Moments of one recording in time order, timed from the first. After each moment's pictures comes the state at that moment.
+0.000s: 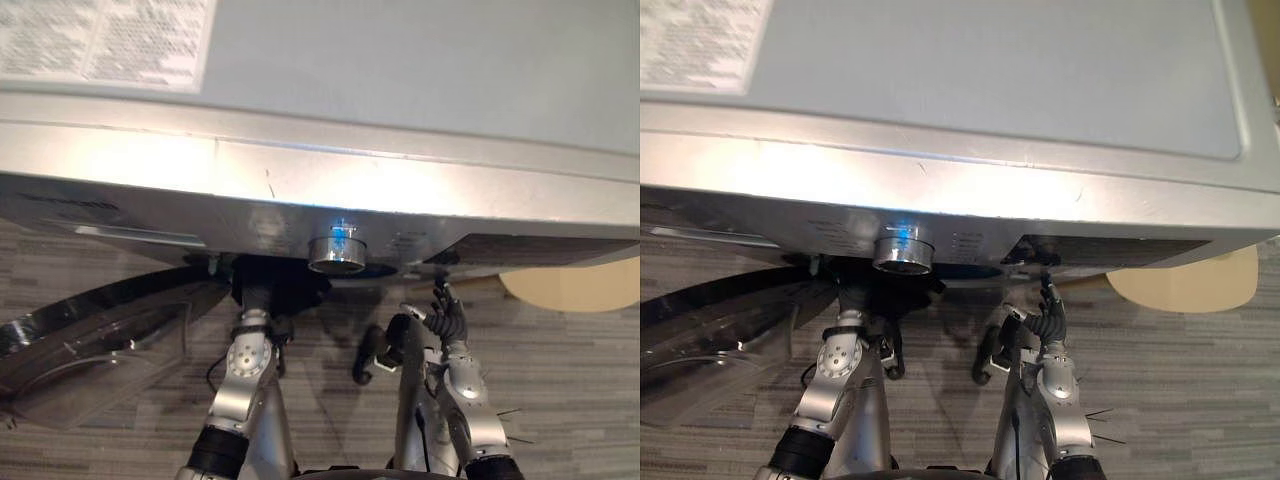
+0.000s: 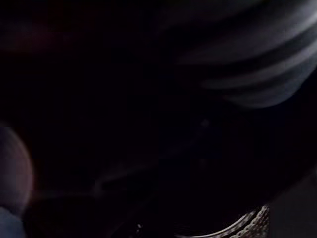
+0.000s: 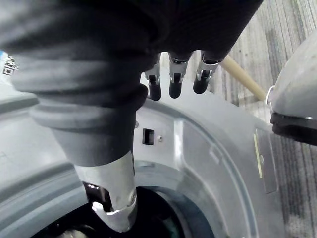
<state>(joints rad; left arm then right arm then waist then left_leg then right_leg) -0.07 0.04 -0.20 0.03 -0.15 -0.20 0.29 0.12 -0.01 0.03 0.04 0.11 -0.09 -0.26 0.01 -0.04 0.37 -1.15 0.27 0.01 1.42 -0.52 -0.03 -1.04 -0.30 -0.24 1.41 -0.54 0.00</state>
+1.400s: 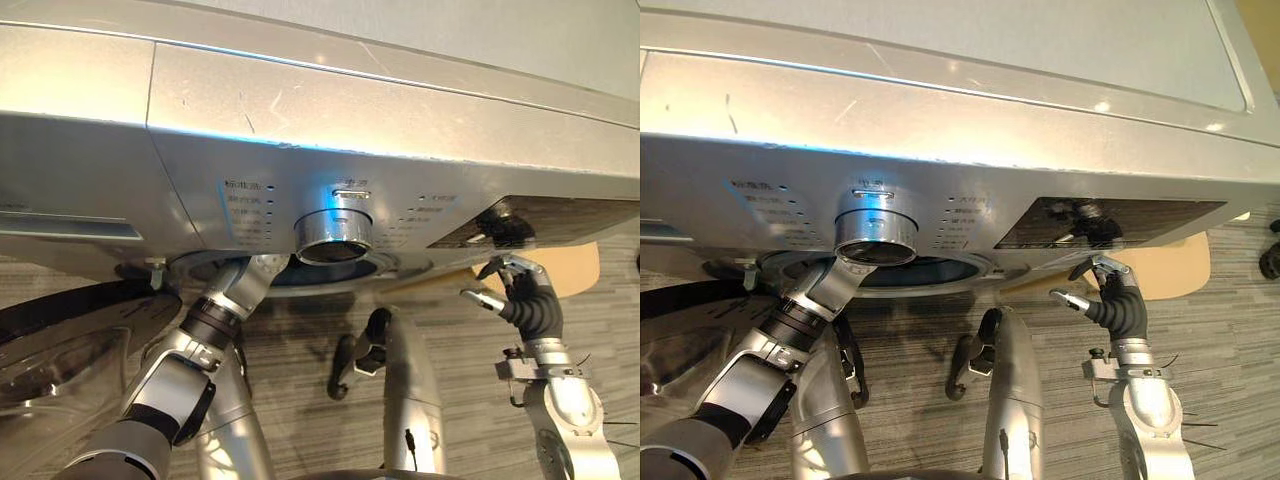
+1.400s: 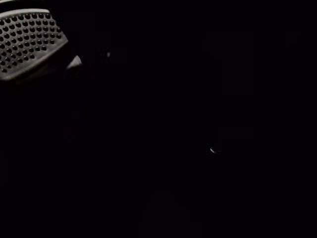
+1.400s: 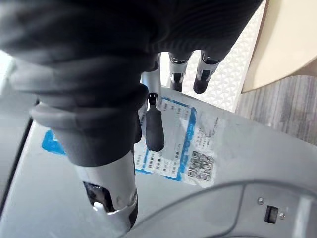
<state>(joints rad) -0.71 0.35 -0.39 0.31 0.53 -0.07 0.33 0.31 -0.34 -0.16 -0.42 0.34 -0.12 0.03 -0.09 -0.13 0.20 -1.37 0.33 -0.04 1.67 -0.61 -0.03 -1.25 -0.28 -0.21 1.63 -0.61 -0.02</state>
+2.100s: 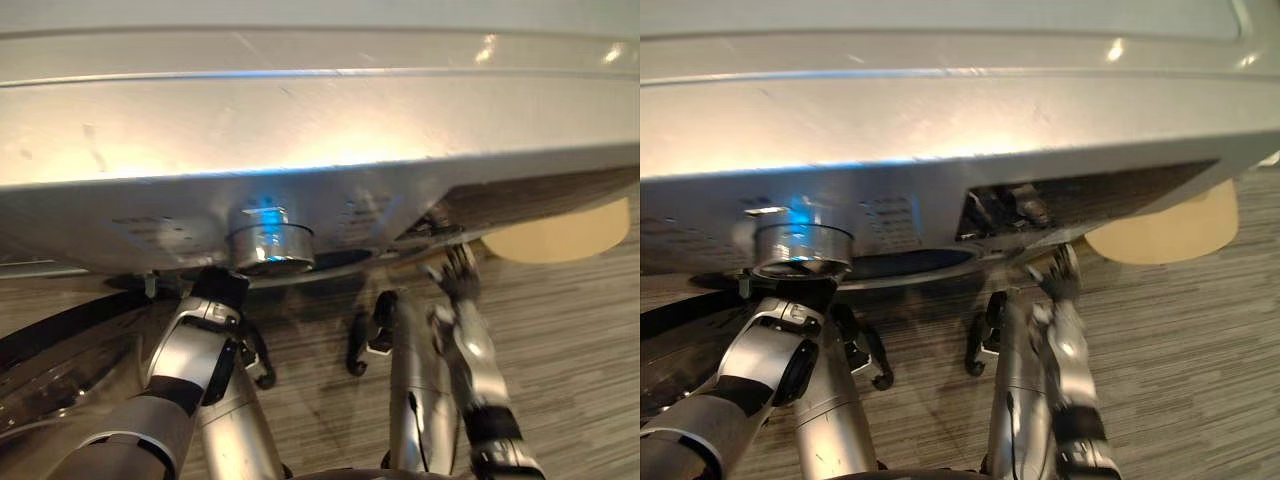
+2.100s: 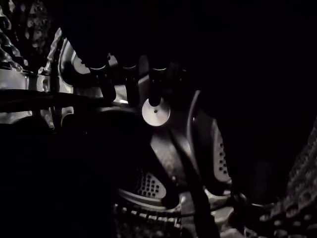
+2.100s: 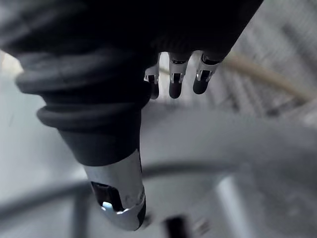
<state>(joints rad) -0.92 0.22 -0.09 0.68 0.27 0.03 0.37 -0.30 0.00 -0.10 0.31 0.20 -0.14 -0.26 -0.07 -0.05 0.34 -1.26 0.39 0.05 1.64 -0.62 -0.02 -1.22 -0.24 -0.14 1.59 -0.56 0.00</state>
